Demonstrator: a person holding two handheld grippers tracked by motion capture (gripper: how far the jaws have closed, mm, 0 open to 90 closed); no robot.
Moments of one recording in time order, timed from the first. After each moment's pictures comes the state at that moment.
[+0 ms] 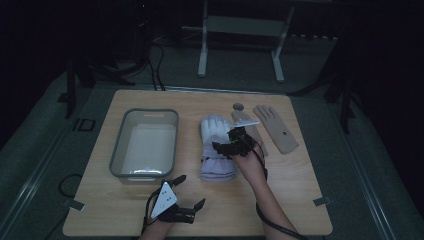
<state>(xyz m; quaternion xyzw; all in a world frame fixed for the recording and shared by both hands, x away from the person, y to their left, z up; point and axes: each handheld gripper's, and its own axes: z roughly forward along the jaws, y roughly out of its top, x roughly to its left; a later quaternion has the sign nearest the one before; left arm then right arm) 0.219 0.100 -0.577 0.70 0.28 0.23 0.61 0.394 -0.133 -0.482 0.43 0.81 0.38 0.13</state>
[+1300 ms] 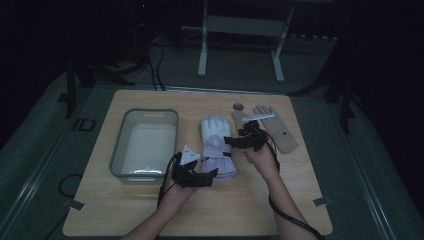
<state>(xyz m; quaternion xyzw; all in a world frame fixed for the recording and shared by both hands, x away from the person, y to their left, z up) 0.300 0.056 -0.517 0.75 0.43 0.14 0.47 0.422 -0.173 -0.480 0.41 0.81 0.40 0.10</state>
